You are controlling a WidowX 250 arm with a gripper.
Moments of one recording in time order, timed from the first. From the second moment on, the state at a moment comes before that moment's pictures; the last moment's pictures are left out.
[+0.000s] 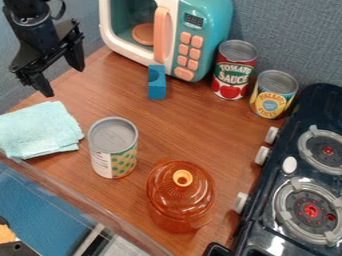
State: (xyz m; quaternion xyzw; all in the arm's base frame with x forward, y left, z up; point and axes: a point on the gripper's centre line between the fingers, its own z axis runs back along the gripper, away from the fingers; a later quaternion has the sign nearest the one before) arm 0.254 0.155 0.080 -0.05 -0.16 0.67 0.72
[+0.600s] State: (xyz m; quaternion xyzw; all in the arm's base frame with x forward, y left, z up) arm 0.223 0.156 0.087 -0.06 -0.15 0.69 0.70
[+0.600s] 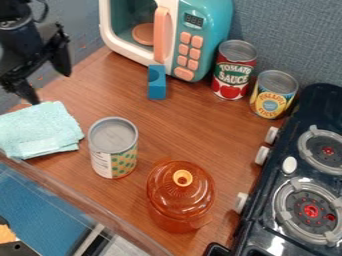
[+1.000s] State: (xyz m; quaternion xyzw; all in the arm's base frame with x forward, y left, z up) arm 0.194 0.142 0.074 0.02 -0.08 0.52 0.85
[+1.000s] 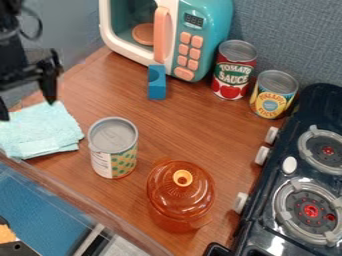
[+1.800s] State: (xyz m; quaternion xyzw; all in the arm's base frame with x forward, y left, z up) arm 0.187 0.070 0.031 -0.03 -0.06 0.06 1.00
